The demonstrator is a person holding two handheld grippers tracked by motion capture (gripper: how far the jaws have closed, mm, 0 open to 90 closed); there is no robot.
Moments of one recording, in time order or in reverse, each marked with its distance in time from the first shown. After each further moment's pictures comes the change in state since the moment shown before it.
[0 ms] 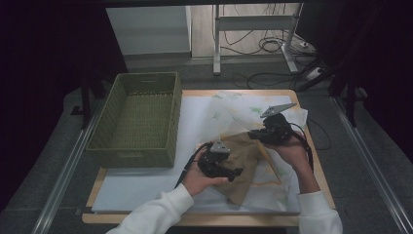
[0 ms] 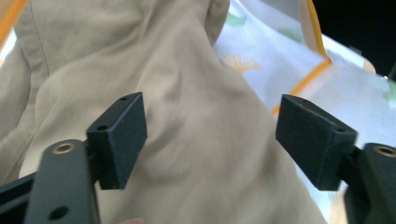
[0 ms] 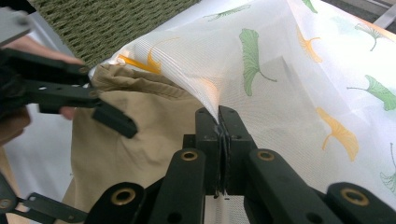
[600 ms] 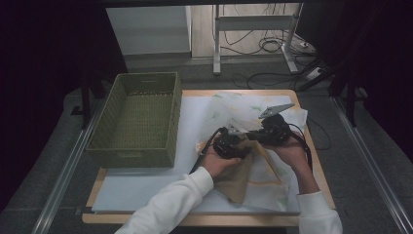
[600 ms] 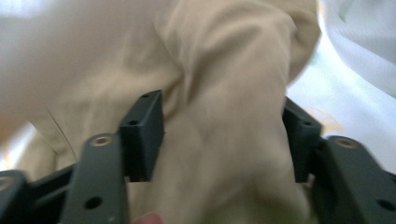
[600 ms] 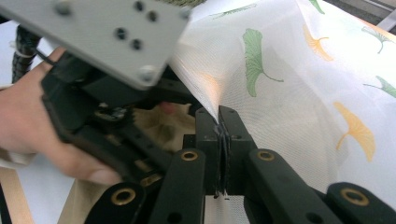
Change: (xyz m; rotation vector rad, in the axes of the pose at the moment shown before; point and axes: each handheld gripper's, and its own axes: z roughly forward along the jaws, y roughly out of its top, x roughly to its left) left arm 0.028 0.043 0.062 0.014 0.097 -0.052; right arm 0.004 0.002 0.000 0.001 0.003 -0.014
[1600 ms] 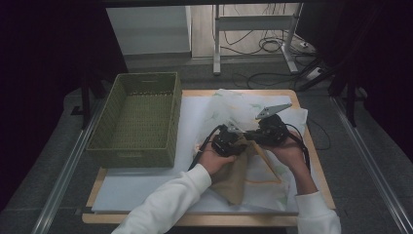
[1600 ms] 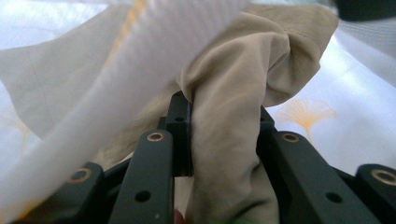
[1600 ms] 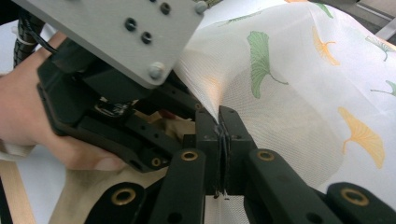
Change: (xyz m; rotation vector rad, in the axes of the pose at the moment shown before) left arm 0.004 0.012 -0.006 0.008 0.017 0.040; right arm 0.010 0.005 0.001 -0.010 0.000 -0.032
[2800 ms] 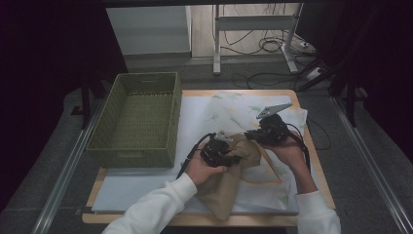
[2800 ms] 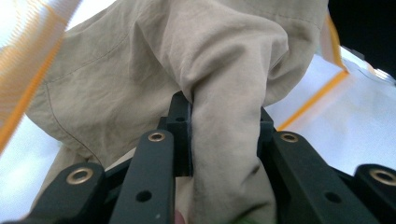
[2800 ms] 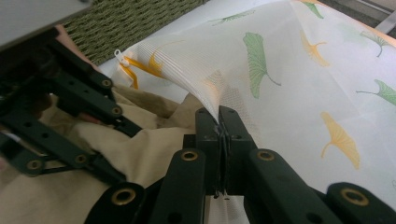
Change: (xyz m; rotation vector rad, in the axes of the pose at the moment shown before) left arm -0.008 -0.022 -0.041 0.030 -0.142 -0.028; right arm -0.006 -0.003 0.003 0.006 -0.004 0.017
